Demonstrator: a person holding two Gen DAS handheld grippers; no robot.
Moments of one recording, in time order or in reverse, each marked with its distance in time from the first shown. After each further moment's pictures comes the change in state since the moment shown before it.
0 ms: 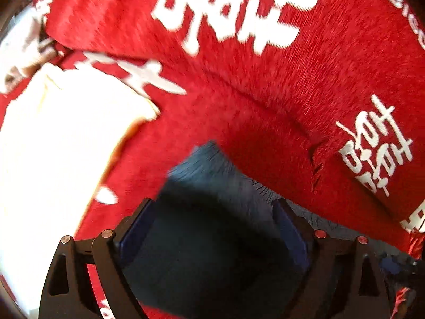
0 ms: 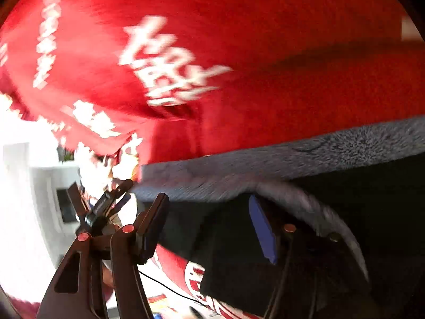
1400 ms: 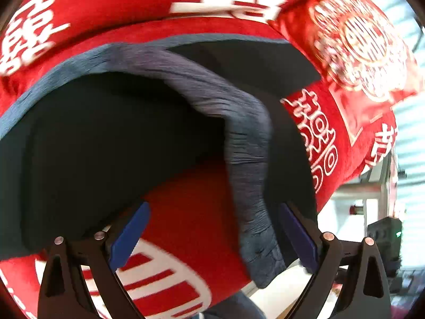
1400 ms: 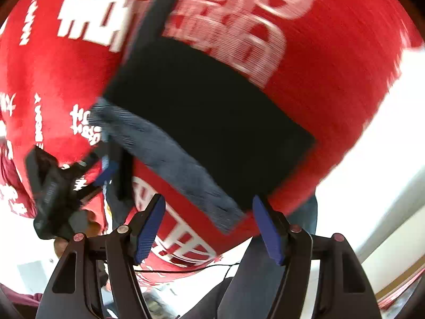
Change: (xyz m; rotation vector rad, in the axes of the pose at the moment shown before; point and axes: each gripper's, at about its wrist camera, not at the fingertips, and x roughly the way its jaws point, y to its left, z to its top) left arm -0.064 -0.289 -0.276 0.858 0.373 -0.497; right arm -0.146 -0.161 -0.359 0.646 -0.413 -0.071
